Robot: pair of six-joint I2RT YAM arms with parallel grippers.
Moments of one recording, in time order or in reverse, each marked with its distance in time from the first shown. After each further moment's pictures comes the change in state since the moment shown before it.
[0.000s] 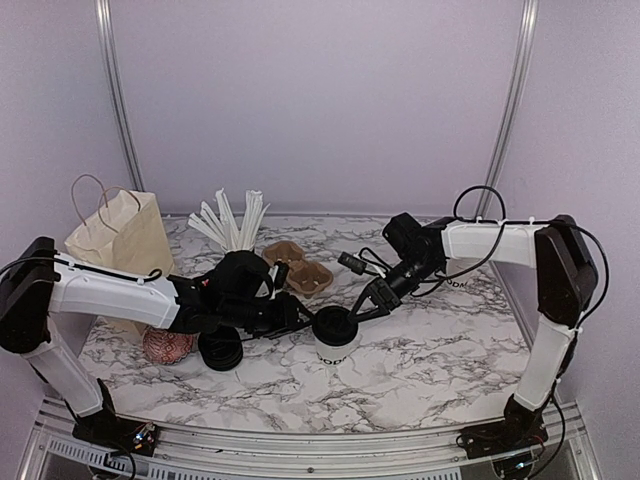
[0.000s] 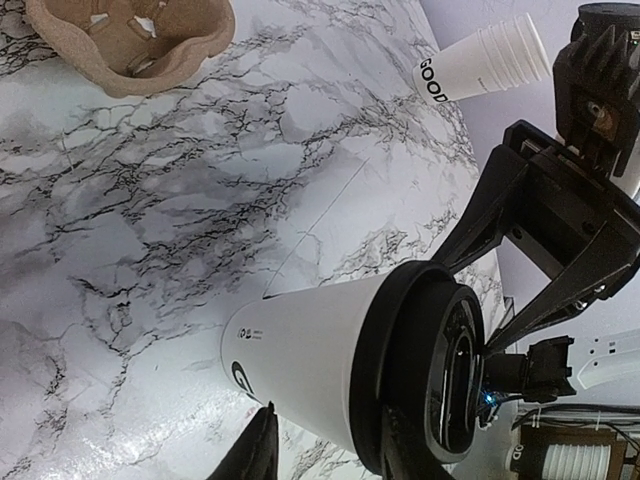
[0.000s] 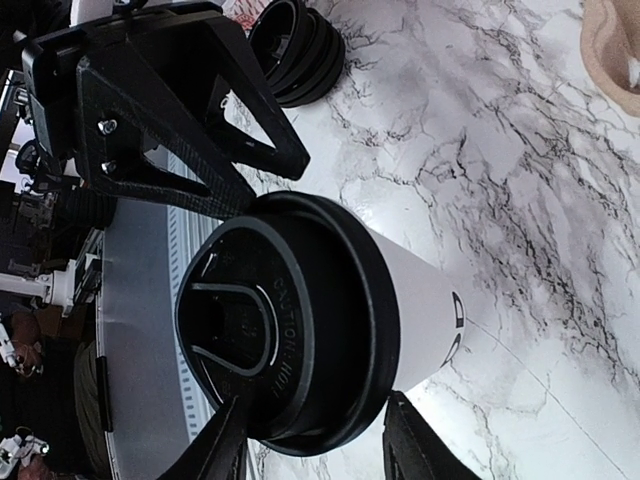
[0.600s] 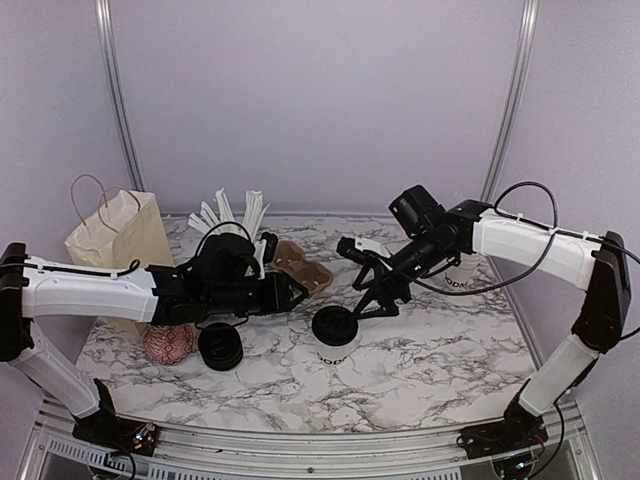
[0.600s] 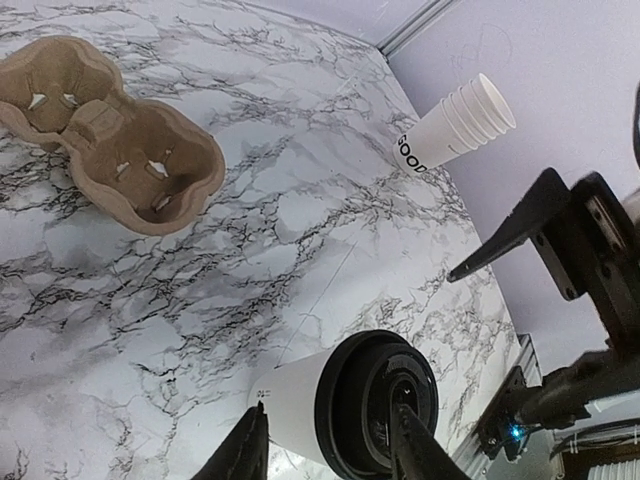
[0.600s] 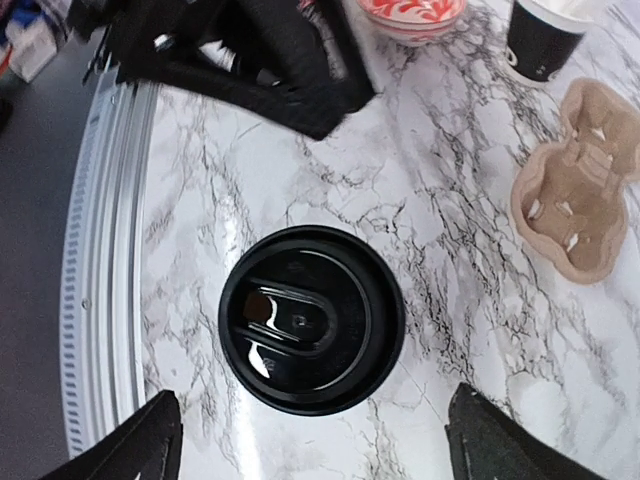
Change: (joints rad) left arm 0.000 -0.118 0.024 -0.037 -0.169 0.162; right arm 0.077 -0.226 0.020 -0.005 0.299 -0.196
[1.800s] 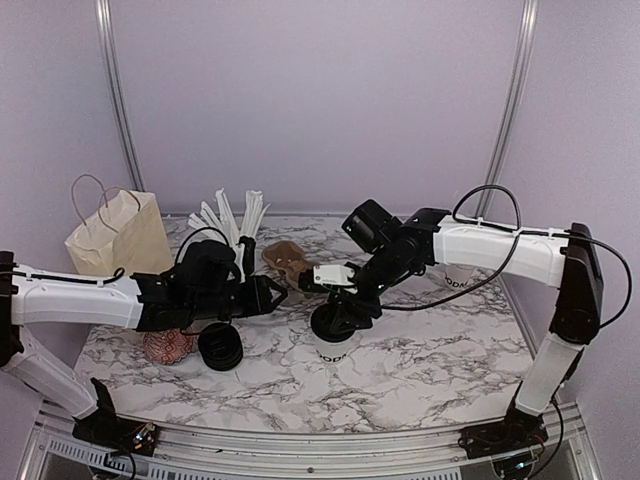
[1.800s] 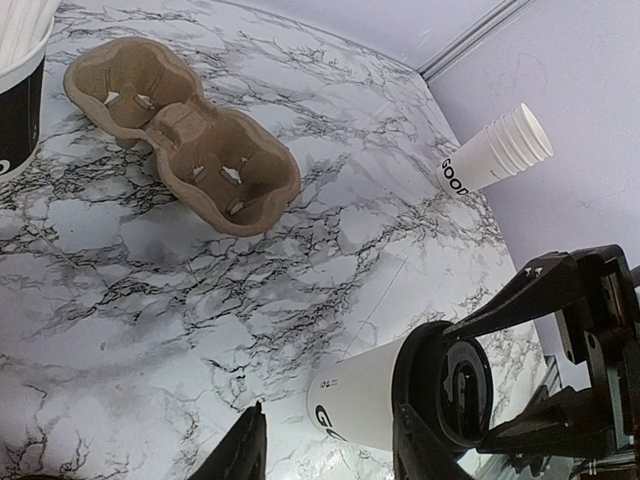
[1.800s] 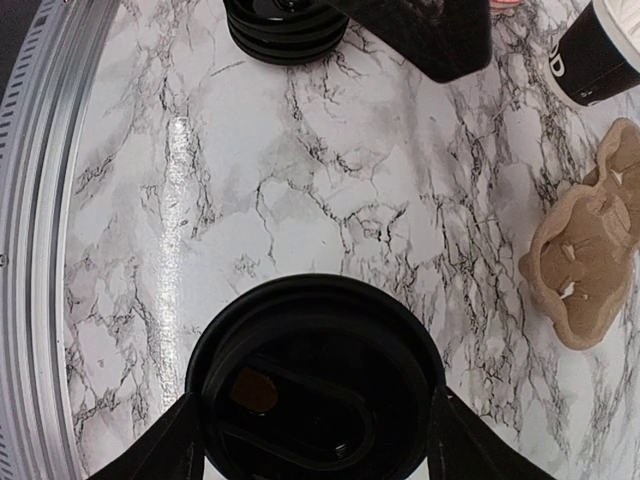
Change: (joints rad) left arm 0.052 -0.088 -0.120 0.022 -0.061 0.008; right arm 0.212 0.139 0.114 -0.008 0.311 -0.134
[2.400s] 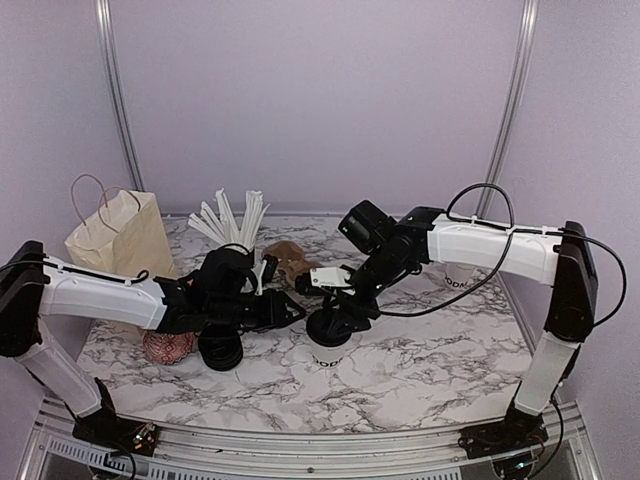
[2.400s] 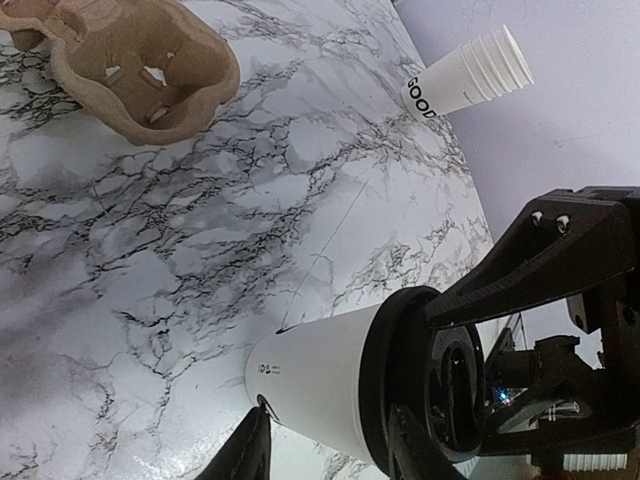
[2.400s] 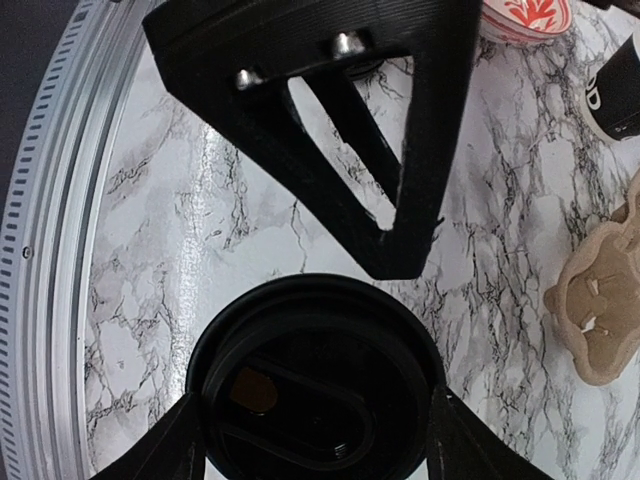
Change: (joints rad) left arm 0.003 0.139 0.014 0.082 0.242 -0.062; right arm 0.000 0.035 0.034 -0.037 -0.082 -0.054
